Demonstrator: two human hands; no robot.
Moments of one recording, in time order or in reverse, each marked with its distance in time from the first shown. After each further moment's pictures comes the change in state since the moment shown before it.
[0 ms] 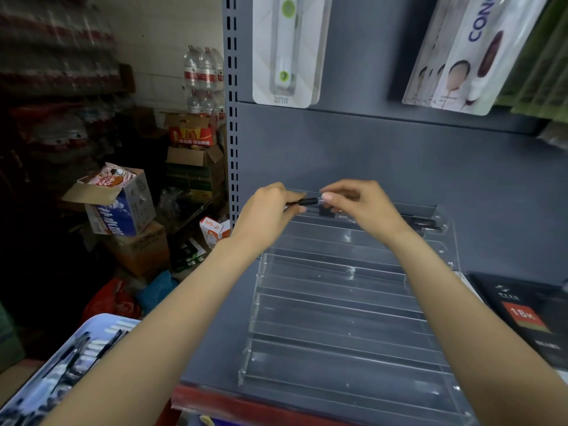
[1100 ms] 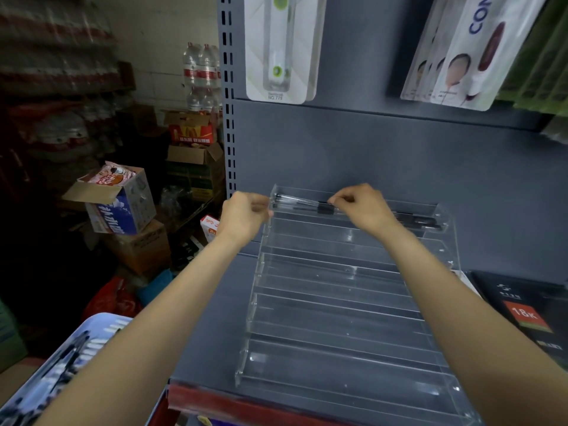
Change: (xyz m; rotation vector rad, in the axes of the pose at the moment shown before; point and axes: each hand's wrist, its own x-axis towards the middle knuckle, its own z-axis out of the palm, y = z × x) left_hand -0.004 -0.032 0.007 -0.332 0.023 -0.463; right_hand 0.019 0.026 -0.002 -0.383 0.031 0.134
